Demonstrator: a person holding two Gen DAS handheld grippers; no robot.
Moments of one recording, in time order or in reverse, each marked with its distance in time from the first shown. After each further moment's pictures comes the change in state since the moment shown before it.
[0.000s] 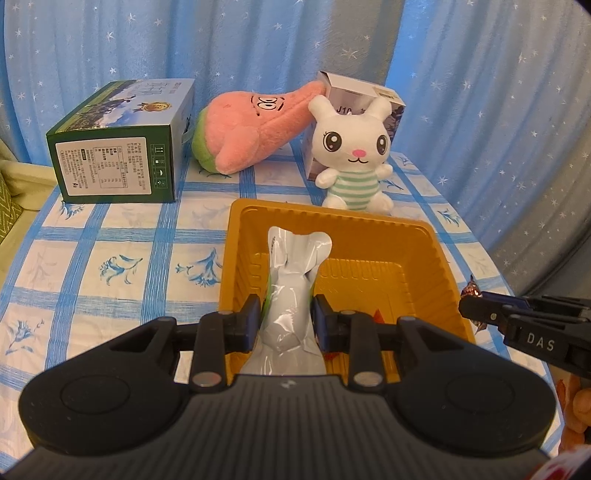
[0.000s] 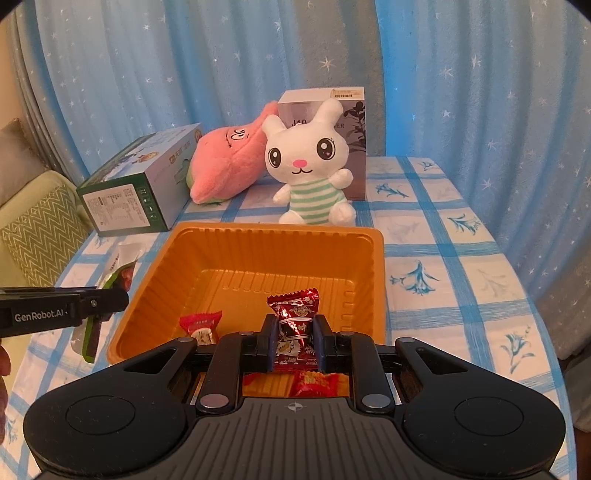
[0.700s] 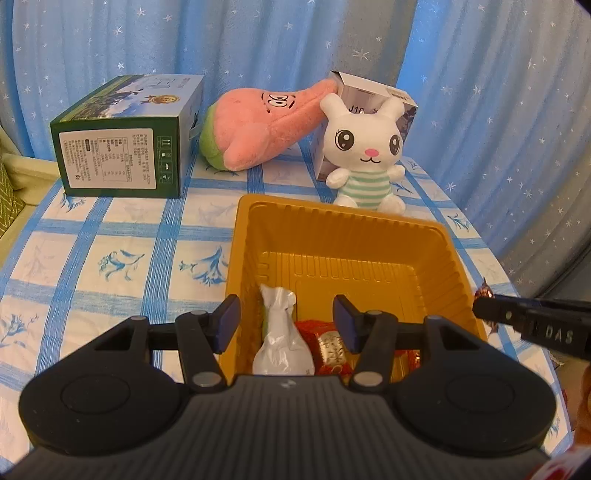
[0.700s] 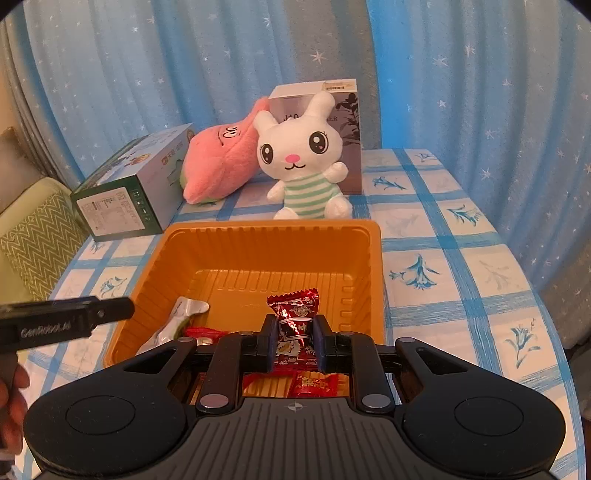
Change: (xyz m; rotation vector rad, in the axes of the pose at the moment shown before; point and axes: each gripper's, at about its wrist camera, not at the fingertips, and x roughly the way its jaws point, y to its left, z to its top) left arm 0.010 0.008 -0.010 -0.025 -0.022 0.008; right arm 0.007 -0.008 0.000 0.036 0.009 0.002
